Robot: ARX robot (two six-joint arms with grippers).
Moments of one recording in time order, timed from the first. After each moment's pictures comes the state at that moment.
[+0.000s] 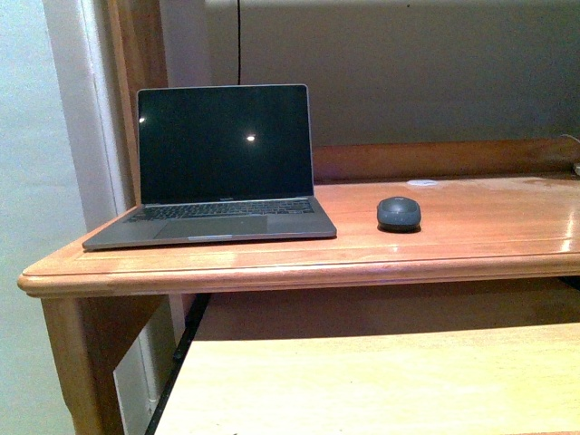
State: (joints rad) left arm 0.00 0.01 0.01 0.00 0.00 0.01; right arm -0.23 1.13 0.36 0.37 -0.37 -0.13
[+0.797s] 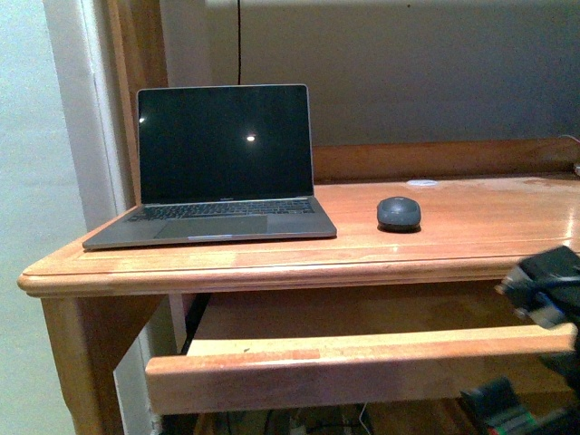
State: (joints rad) left arm 0.00 0.01 0.01 0.00 0.00 0.01; right arm 0.16 1.65 0.60 0.64 -0.01 -0.19
